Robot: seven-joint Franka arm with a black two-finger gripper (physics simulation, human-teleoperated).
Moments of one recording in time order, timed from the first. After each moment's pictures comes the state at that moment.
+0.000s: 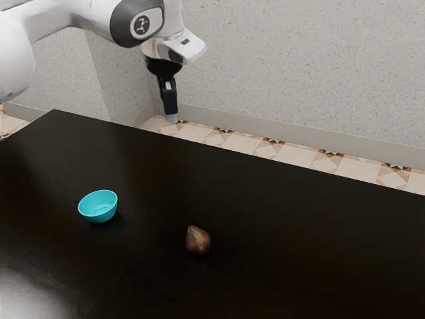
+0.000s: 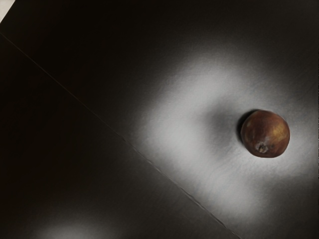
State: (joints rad) arm -0.25 0.19 0.06 -1.40 0.16 1.64 0.68
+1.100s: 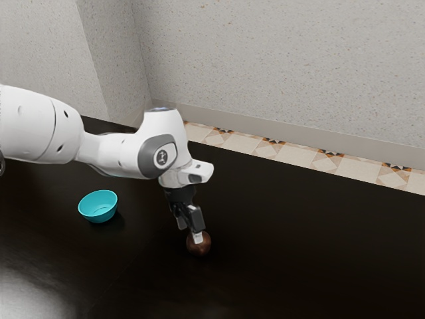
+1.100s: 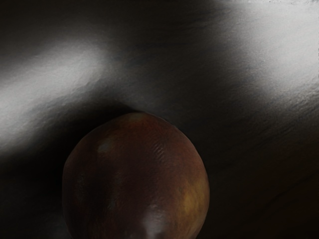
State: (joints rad) arm -0.23 0.28 0.05 -2.03 -0.28 2.16 0.50
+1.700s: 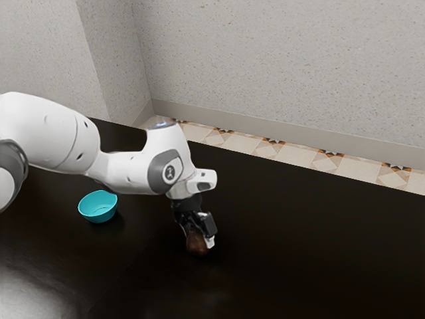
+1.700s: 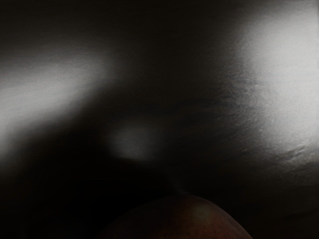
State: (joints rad) arm -0.23 0.38 0.05 -2.02 -0.36 2.32 0.37
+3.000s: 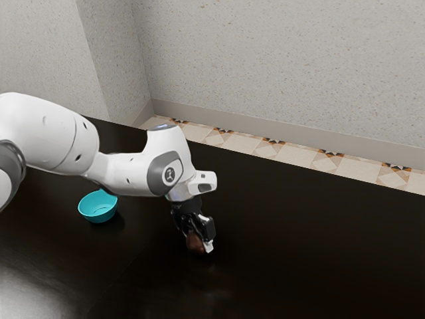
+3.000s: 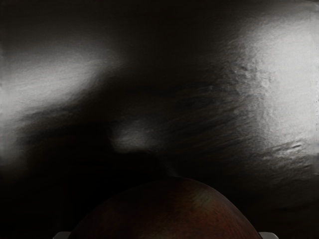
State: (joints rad) arm -0.24 0.37 0.05 -2.04 -0.36 2.31 0.29
